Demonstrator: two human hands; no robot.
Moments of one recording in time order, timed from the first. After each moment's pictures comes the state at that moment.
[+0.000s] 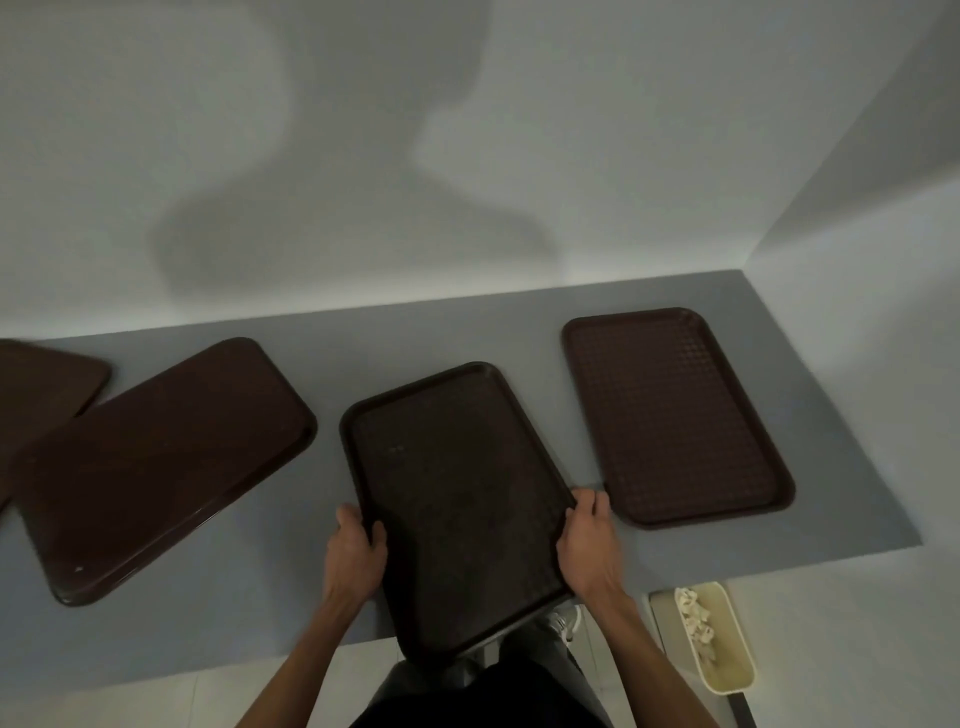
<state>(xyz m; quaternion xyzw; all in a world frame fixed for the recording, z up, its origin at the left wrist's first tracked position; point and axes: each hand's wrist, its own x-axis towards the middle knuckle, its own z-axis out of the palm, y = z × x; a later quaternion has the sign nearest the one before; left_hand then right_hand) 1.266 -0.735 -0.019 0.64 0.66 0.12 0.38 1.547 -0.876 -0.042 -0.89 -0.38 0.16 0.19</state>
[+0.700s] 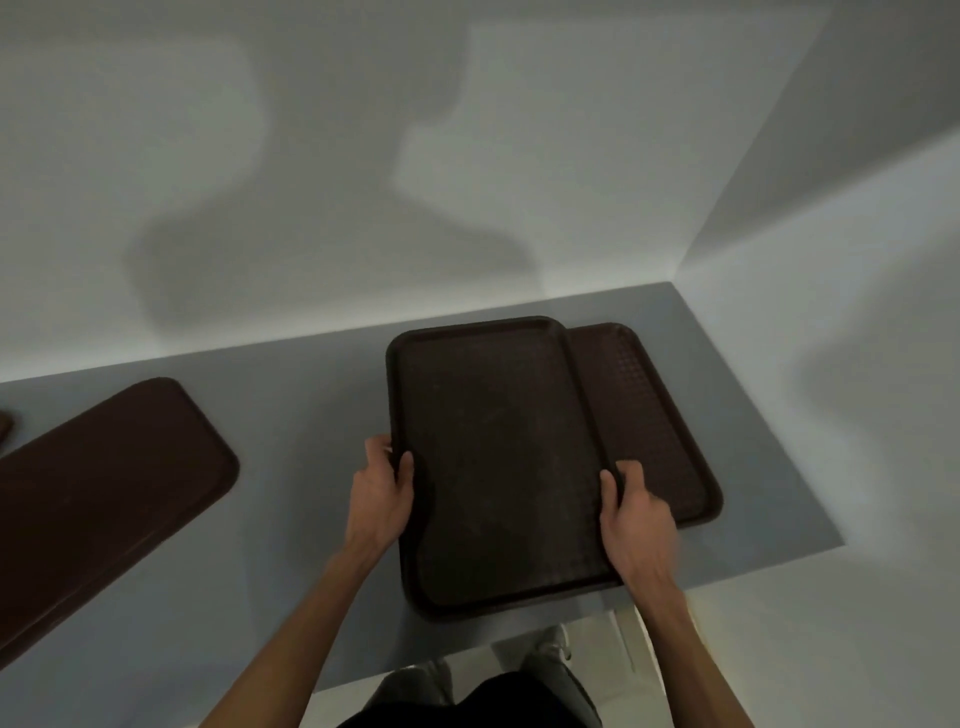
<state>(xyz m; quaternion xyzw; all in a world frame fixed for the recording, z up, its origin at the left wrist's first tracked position) 1.434 -0.702 0.034 0.73 0.52 0.21 0.38 1.688 -0.912 0.023 -0.91 -0.32 0.02 0.25</state>
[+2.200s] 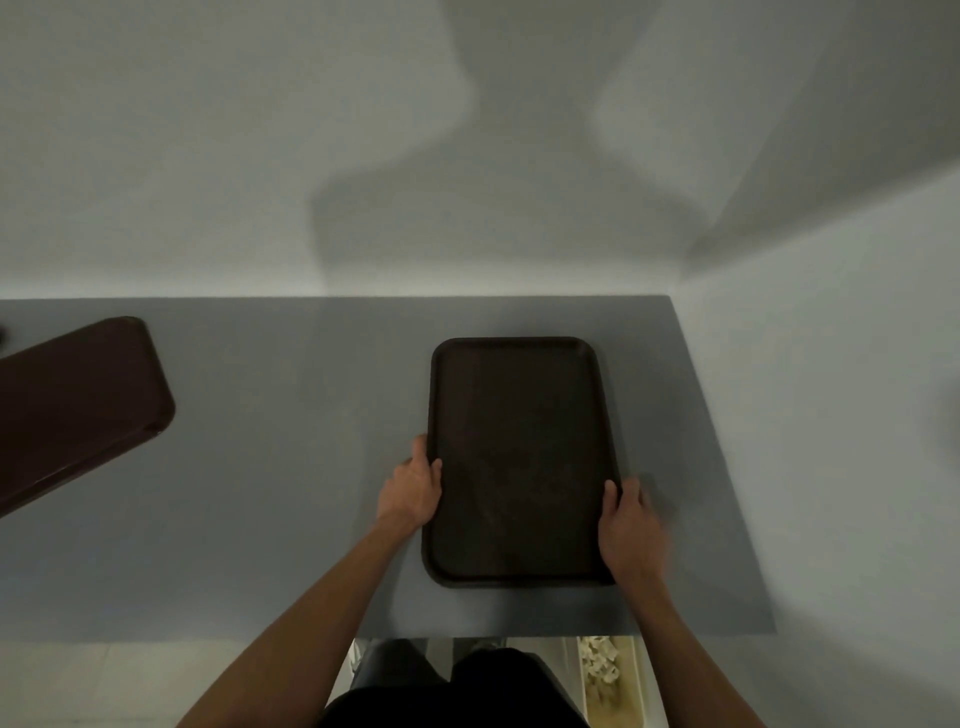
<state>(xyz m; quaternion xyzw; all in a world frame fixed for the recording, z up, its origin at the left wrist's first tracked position) 1.617 -0.768 -0.045 0.72 0.60 0.04 0.35 1.889 -0.944 -0.065 -0.91 -0.35 0.12 0.17</state>
